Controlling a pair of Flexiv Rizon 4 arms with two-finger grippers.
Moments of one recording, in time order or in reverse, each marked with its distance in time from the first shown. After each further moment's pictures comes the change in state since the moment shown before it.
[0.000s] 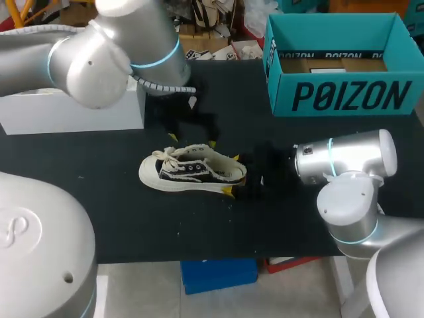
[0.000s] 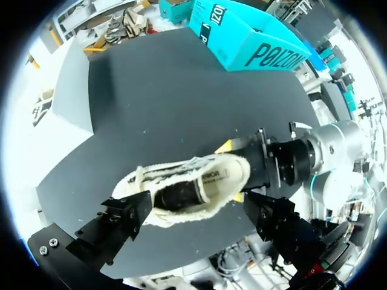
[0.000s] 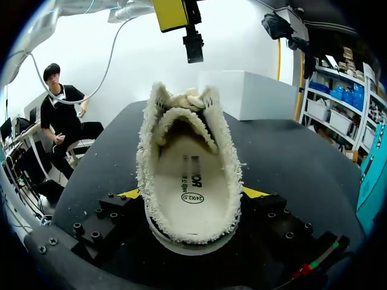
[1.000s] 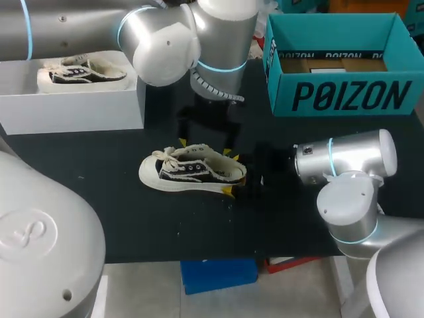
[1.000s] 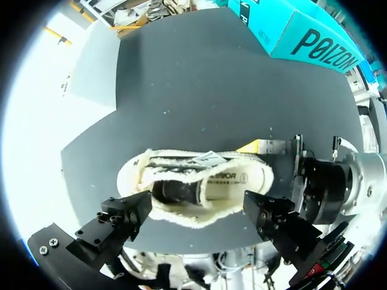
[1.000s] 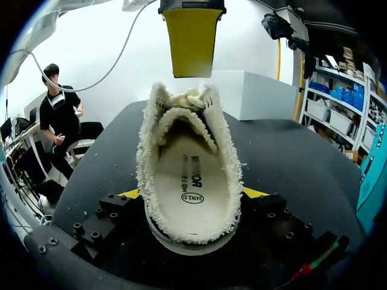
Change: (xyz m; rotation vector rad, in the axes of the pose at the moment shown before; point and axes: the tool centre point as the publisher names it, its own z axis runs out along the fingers) left arm 0.004 -0.001 0.025 -0.138 -0.359 -0.206; right arm 0.000 0.000 0.000 0.000 0.000 0.000
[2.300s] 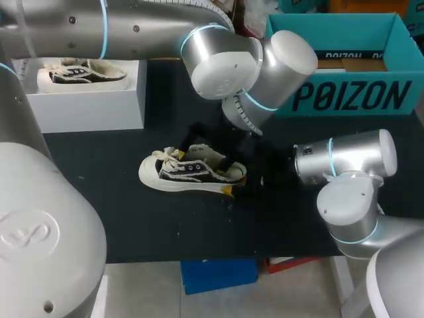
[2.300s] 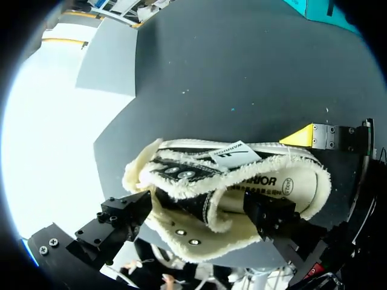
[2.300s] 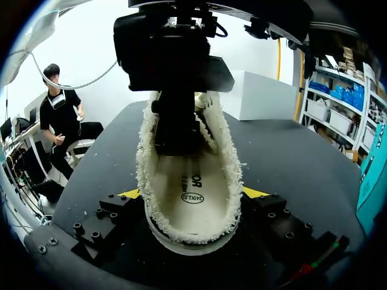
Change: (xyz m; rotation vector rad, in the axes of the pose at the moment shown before) left arm -0.010 0.009 0.054 -0.074 -0.383 0.010; right arm 0.000 0.000 0.000 0.000 0.000 0.000
